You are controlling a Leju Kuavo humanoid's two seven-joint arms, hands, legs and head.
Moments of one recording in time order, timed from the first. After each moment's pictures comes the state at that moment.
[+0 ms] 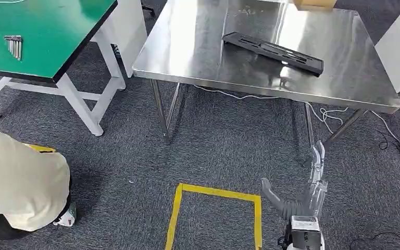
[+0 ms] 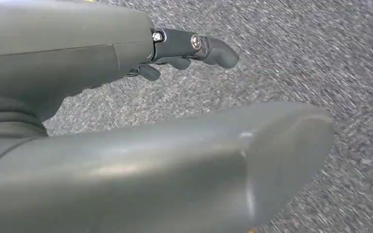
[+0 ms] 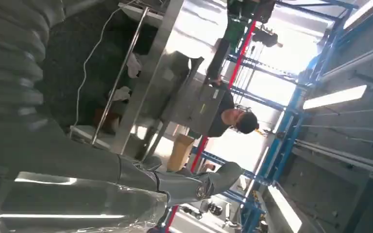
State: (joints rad) left arm -0.10 -0.17 1.41 -0.21 -0.80 0.33 -0.36; right arm 0.21 0.10 0.07 -1.76 0.31 -0.40 -0.65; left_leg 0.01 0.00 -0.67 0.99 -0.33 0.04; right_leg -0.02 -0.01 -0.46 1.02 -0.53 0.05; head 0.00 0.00
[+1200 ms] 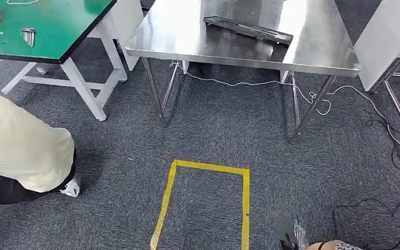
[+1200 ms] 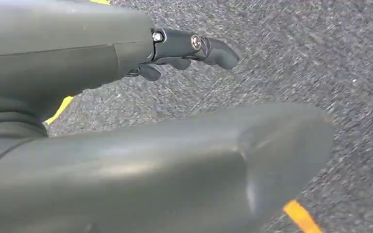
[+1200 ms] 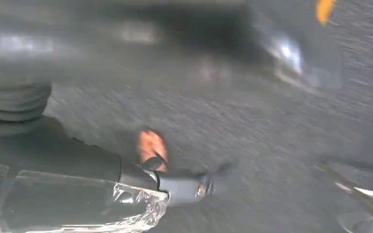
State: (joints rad) left arm -0.09 -0.15 1.35 -0.20 -0.87 0.32 -0.34; right arm -0.11 0.06 -0.35 -0.48 0.49 -0.42 -0.38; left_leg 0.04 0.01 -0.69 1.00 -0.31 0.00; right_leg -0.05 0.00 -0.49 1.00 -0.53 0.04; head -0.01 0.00
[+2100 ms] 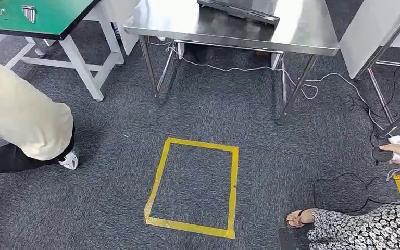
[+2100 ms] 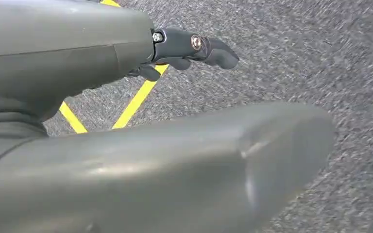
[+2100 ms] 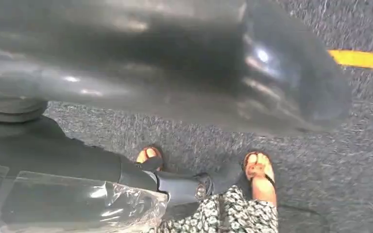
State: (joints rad) left arm -0.09 -0.16 1.31 -0.20 -0.94 0.36 -0.27; right arm -0.11 0.05 -0.48 -0.30 0.42 -0.37 -0.43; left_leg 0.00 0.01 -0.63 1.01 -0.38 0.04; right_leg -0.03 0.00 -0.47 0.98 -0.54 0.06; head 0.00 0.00
